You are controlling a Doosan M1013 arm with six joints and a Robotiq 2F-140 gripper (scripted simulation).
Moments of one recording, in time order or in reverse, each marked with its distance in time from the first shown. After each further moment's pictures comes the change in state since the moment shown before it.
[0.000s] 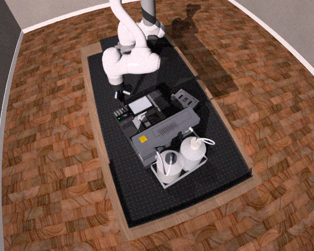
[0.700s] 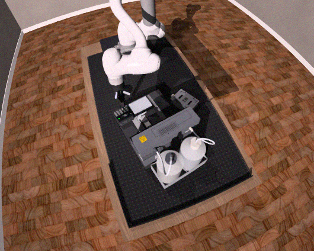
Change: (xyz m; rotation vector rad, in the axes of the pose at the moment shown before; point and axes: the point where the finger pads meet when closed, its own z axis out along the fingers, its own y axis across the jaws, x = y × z) arm 0.000 0.000 0.003 0.000 0.000 0.000
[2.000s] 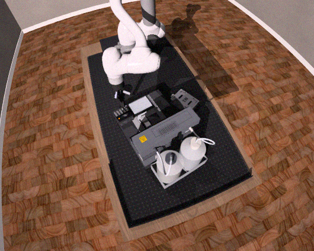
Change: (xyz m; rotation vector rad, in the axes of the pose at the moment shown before) arm 0.000 0.001 -0.004 -0.007 0.002 0.000
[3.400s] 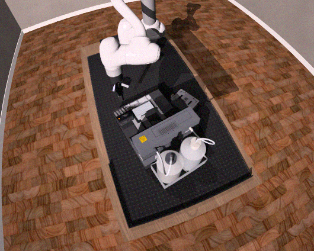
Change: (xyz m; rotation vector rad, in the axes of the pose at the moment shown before) arm -0.001 0.001 -0.062 -0.001 0.000 0.001
